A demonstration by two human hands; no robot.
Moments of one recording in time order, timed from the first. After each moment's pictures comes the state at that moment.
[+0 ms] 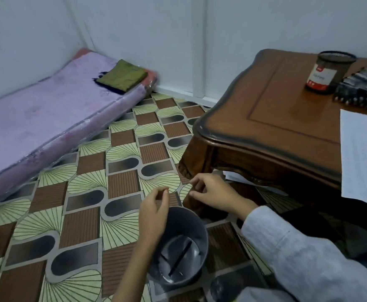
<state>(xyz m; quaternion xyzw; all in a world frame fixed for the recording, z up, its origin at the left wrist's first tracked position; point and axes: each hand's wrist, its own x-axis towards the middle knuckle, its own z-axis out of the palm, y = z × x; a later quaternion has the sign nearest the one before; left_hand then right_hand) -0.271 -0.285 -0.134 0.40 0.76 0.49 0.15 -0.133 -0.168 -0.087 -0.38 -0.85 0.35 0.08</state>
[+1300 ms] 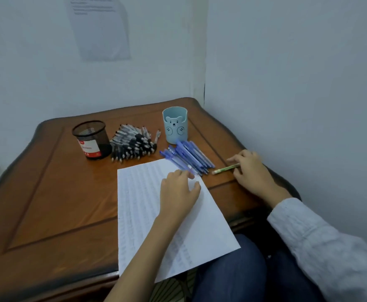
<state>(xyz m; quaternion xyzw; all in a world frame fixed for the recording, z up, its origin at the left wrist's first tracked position) 0.138 -0.039 -0.004 0.83 0.47 0.27 0.16 0.342 -0.084 0.006 -0.78 -0.59 0.01 0.22</state>
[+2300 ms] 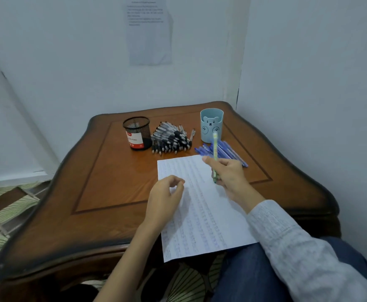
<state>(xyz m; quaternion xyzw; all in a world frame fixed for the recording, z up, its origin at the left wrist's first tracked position) 0.024 -0.048 -0.004 0.74 0.49 0.37 0.28 0.197 -0.056 0.026 -0.58 -0.33 0.43 0.61</state>
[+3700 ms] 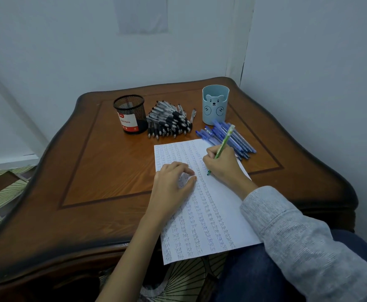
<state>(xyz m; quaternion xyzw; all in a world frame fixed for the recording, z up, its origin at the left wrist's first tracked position) 0.034 -0.027 -0.024 0.82 0.44 0.32 0.18 0.201 -0.013 -0.020 -0.63 -0.53 0.25 0.51</state>
